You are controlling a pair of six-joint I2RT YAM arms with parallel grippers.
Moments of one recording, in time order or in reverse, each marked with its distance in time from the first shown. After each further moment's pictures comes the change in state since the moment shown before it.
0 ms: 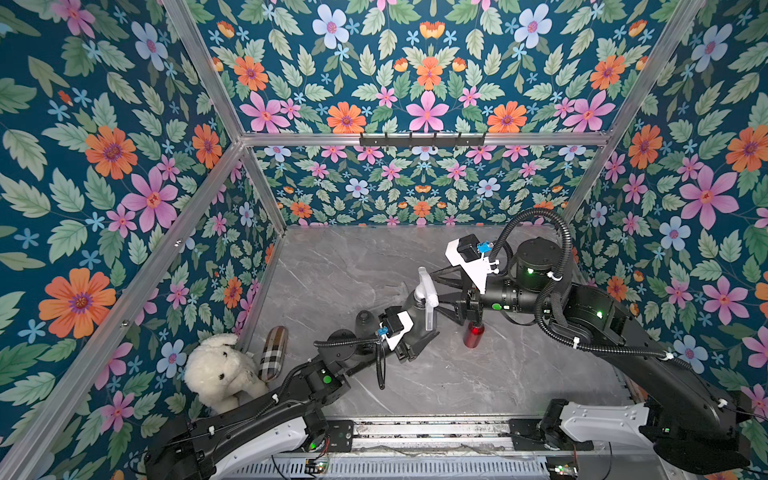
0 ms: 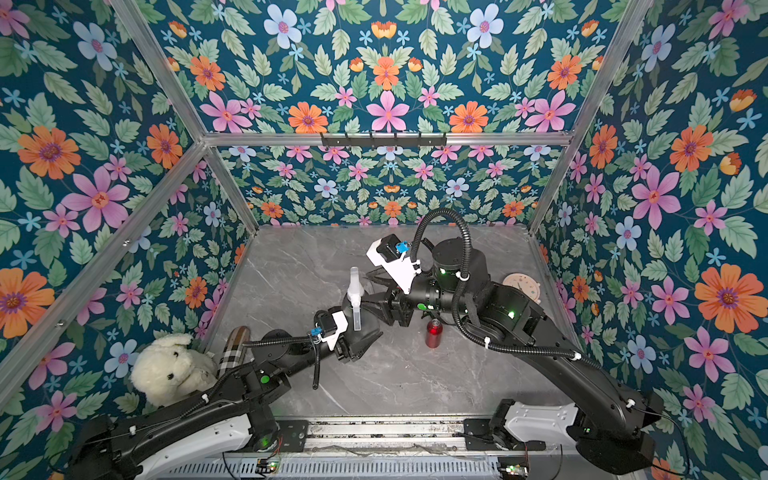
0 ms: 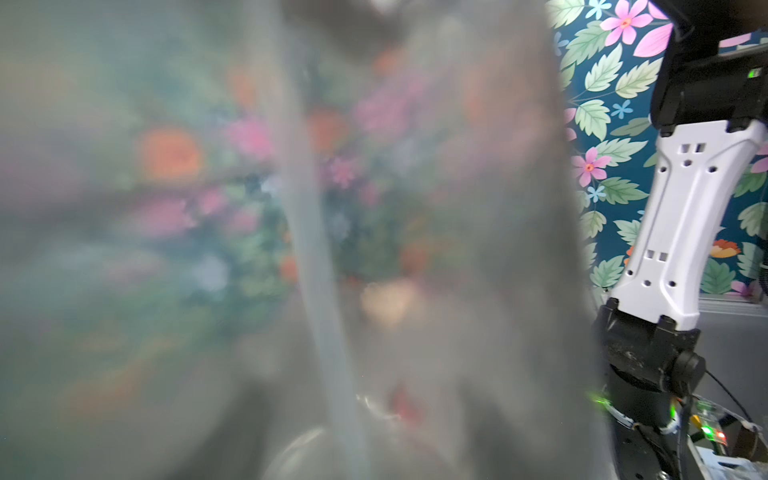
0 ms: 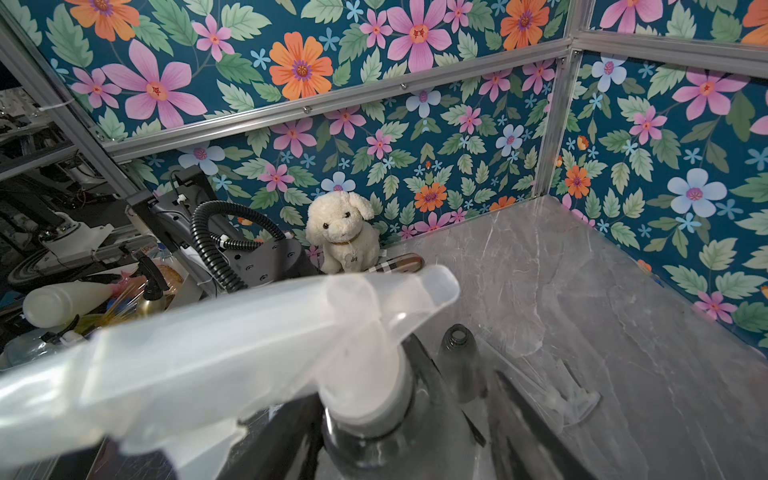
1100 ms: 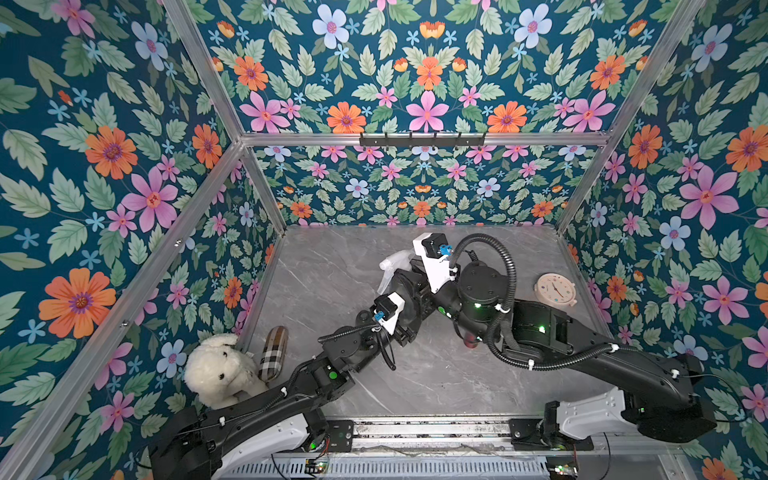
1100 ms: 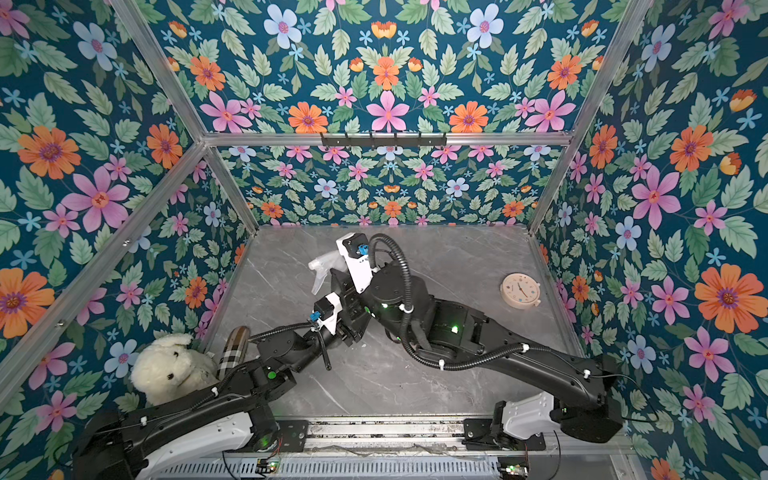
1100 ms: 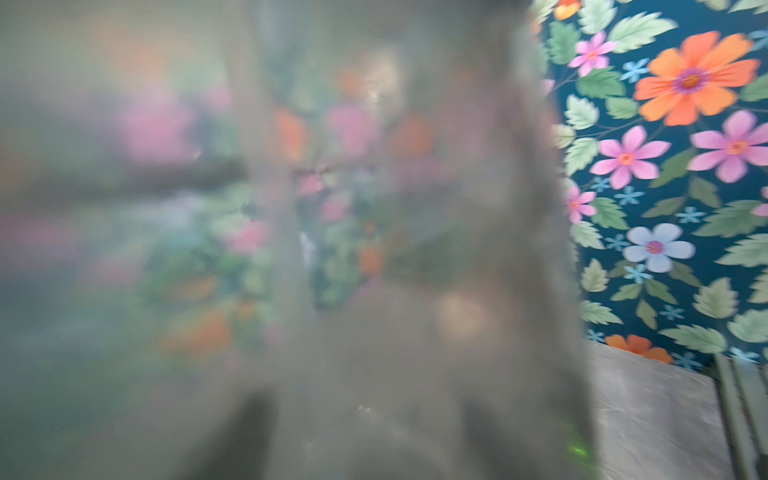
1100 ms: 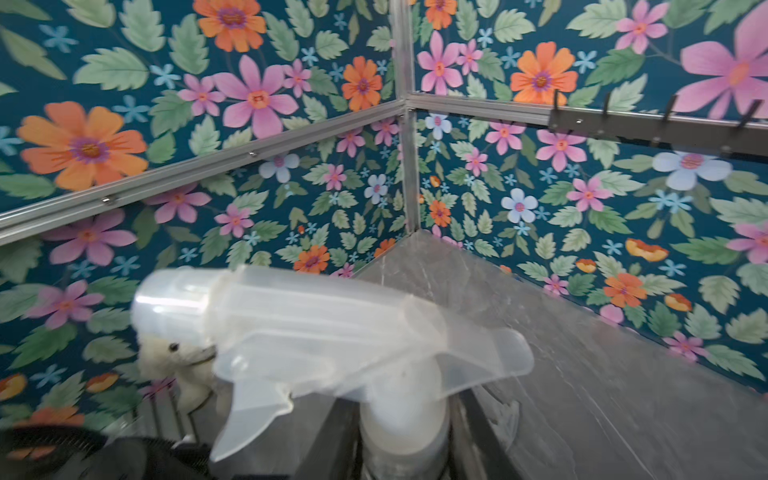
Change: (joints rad) left arm 0.004 0.081 0.006 0.084 -0.320 -0.051; right arm 0.333 0.212 0.041 0.210 0.890 0.161
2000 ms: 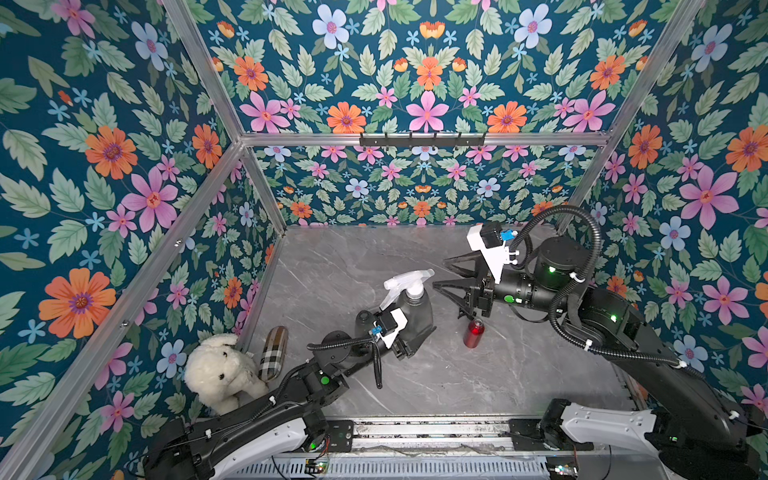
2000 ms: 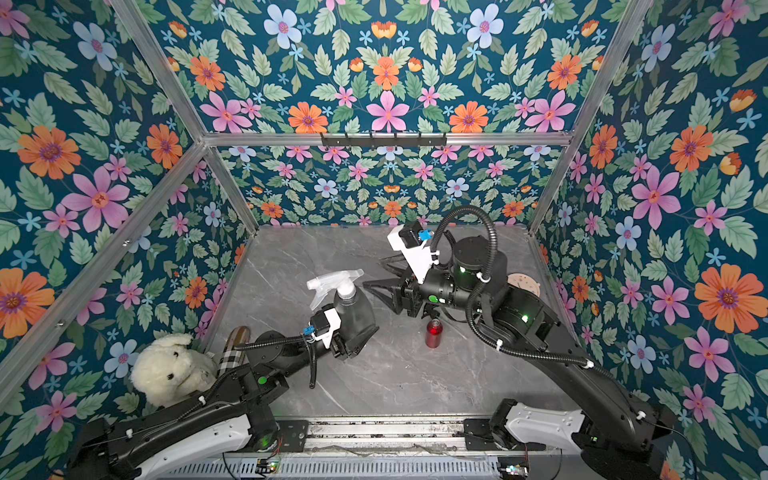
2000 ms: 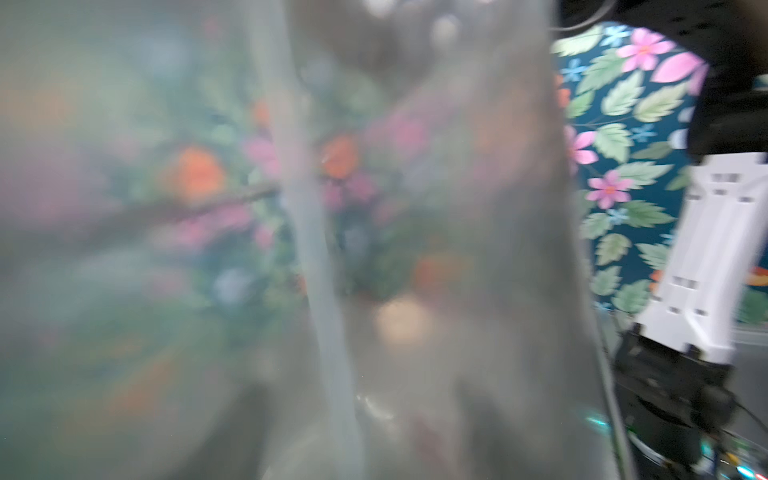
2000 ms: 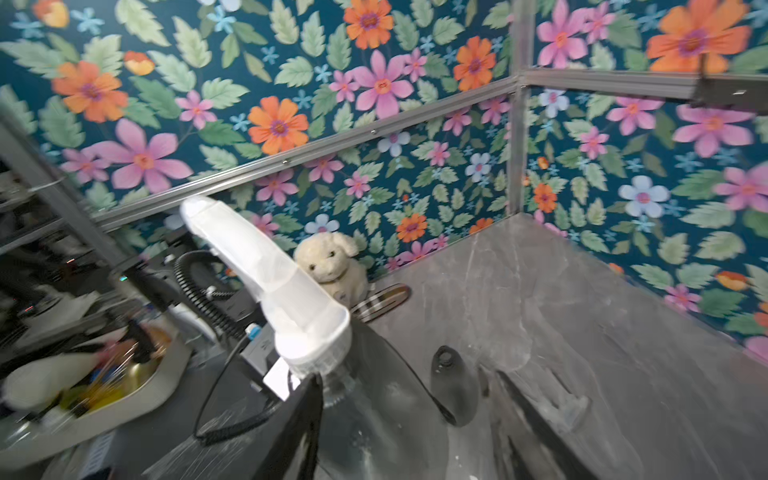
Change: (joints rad) left arm 0.002 -0.106 -0.002 -0.061 0.305 0.032; right arm -0.393 -0.253 -0.055 -0.150 -0.951 -0.058
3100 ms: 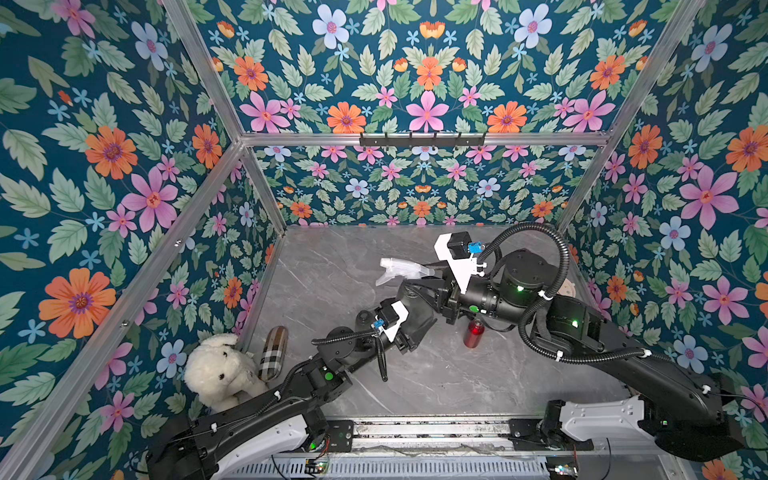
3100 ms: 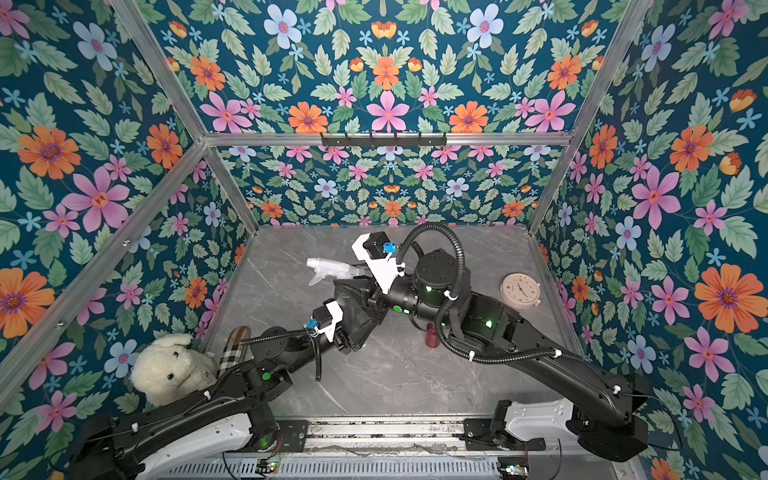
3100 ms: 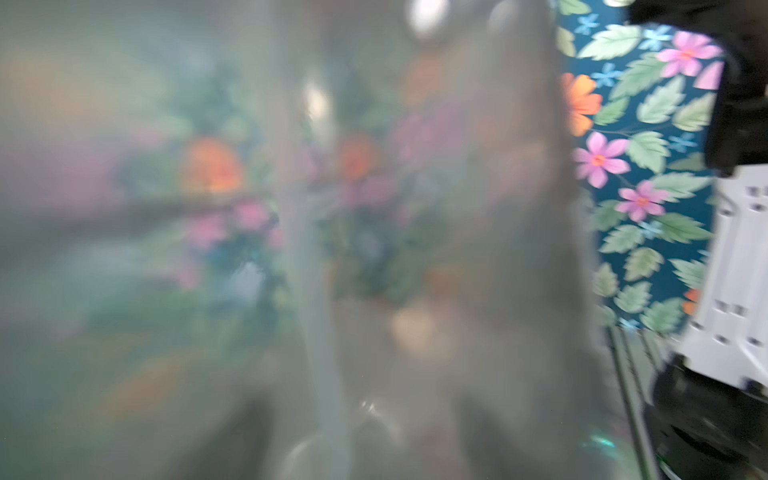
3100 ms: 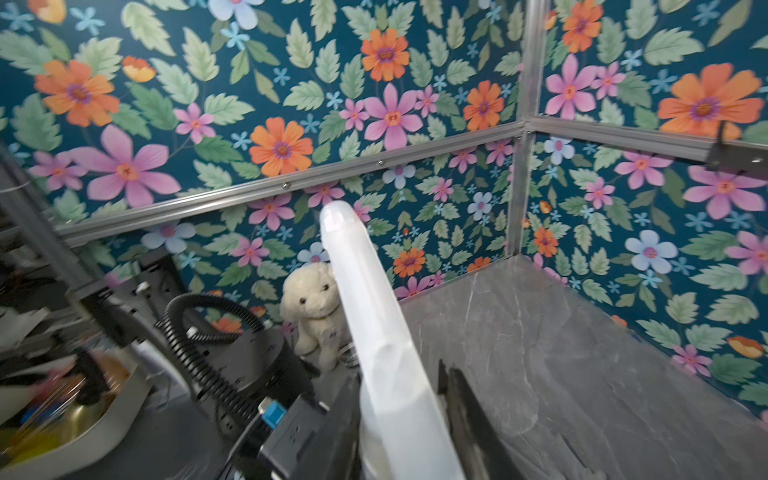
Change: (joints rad) left arm 0.004 0.072 0.028 0.040 -0.127 -0.004; right arm 0.264 0.093 -0.066 0.235 0.438 -0.002
